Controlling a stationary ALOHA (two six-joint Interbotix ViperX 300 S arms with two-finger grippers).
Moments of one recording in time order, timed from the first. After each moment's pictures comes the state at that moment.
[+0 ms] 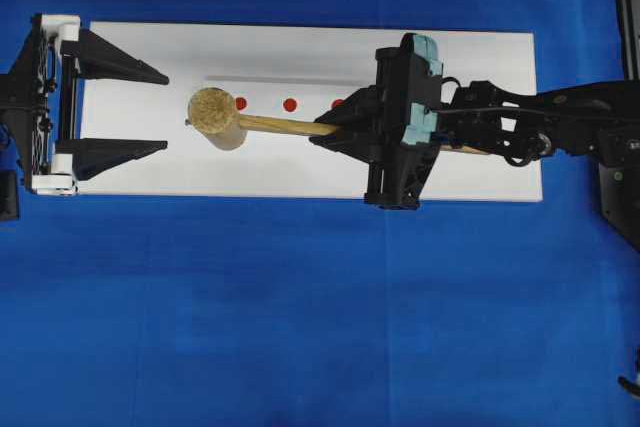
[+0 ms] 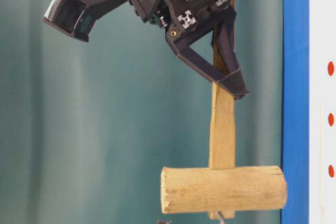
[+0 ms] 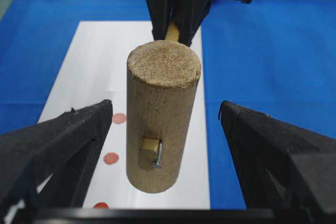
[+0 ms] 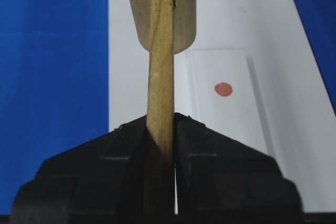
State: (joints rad) left arm 0.04 -0.68 1.12 -0.02 -0.29 0.06; right arm 0.00 -0.12 0.71 0.68 -0.20 -0.48
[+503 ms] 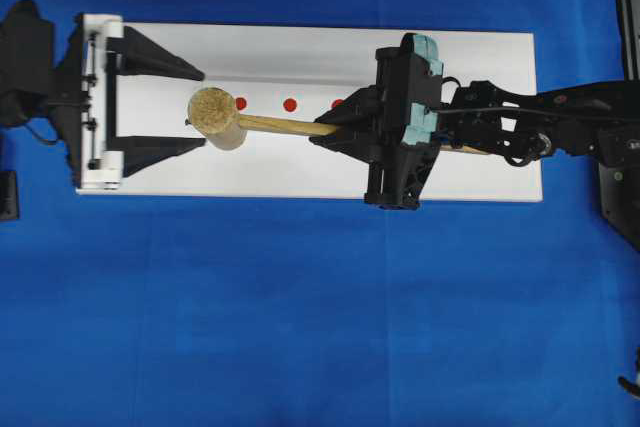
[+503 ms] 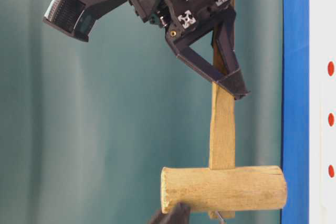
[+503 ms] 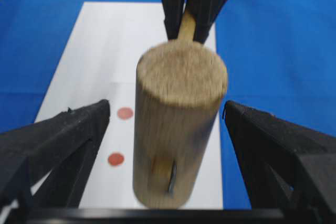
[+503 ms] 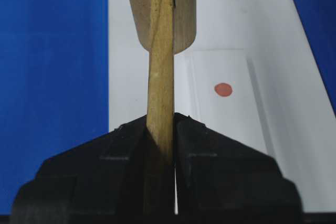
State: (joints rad) left arm 0.07 -0.48 1.03 -0.02 -0.33 0.06; right arm 0.00 -0.12 0.71 0.68 -0.20 -0.48
